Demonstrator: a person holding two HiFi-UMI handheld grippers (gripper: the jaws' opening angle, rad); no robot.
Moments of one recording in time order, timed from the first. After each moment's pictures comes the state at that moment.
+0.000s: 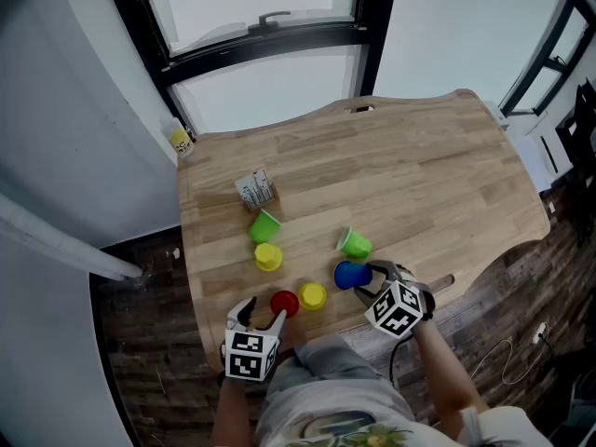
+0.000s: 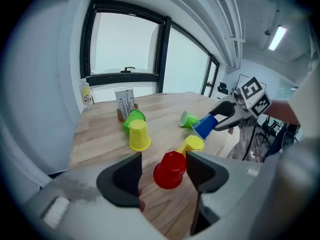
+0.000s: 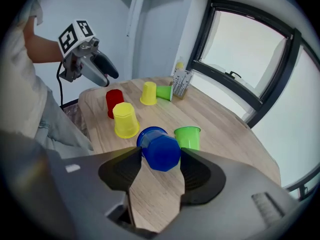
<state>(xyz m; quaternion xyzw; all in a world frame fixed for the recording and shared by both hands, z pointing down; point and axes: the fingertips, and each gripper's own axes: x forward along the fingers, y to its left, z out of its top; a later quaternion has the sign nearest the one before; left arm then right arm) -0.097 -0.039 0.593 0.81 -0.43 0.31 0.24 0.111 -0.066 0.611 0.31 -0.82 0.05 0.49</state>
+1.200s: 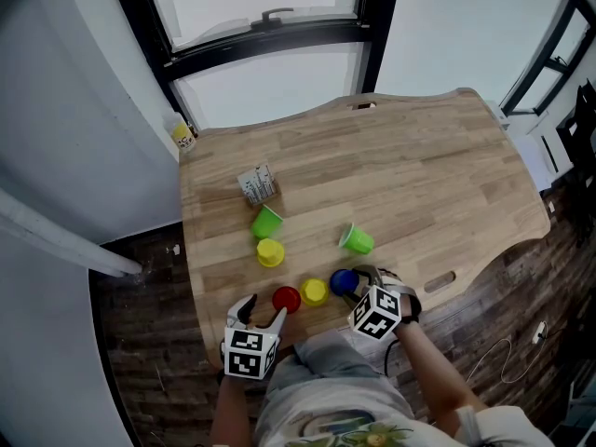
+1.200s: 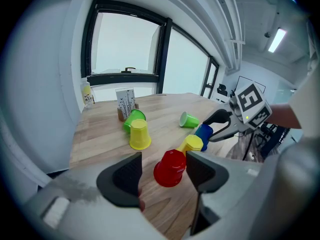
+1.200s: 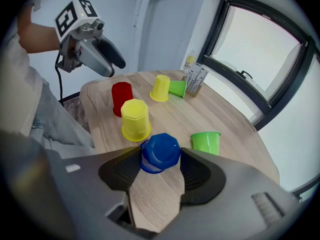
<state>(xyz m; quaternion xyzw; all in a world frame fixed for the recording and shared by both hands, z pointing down) -0.102 -0.035 0.593 0.82 -0.43 0.30 0.24 0.074 -0.053 0.637 0.28 -0.80 0.05 0.53</state>
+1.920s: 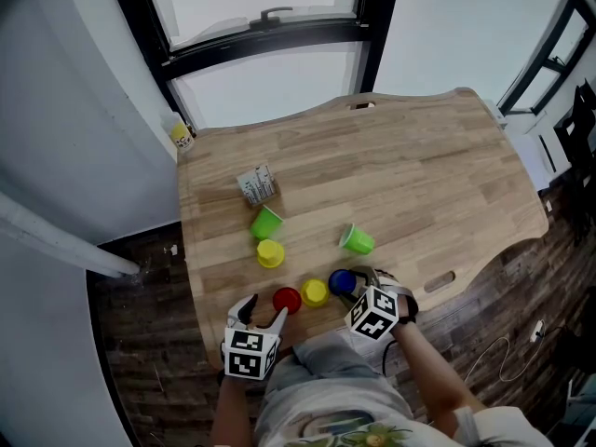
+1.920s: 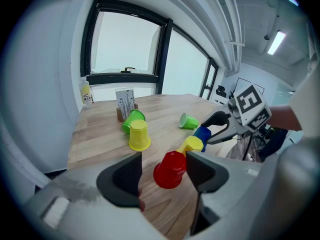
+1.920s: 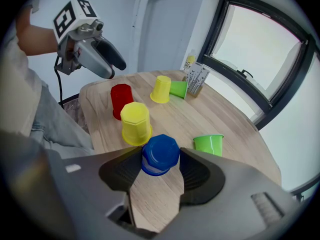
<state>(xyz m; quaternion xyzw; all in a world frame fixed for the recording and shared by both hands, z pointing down) -0.101 -0.038 0.592 0.82 -0.43 0.29 0.25 0.066 -0.054 0.638 0.28 -0.80 0.05 0.52</state>
